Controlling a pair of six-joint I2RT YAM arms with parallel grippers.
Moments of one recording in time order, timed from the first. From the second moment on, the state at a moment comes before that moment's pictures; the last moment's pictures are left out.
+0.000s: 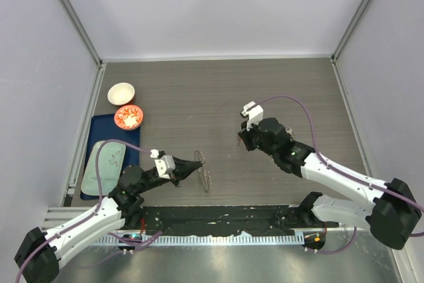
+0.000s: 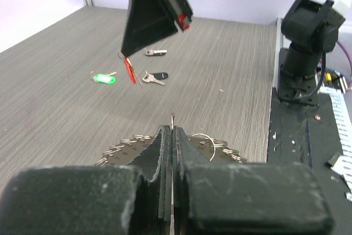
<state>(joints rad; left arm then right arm) -0.79 0.50 0.04 0.62 0.41 -0.03 0.77 1.10 0.64 -0.01 0.19 0.11</state>
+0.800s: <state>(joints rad) -0.79 0.74 0.18 0.58 0.62 0.15 1.03 1.00 0.91 -0.41 -0.24 -0.36</state>
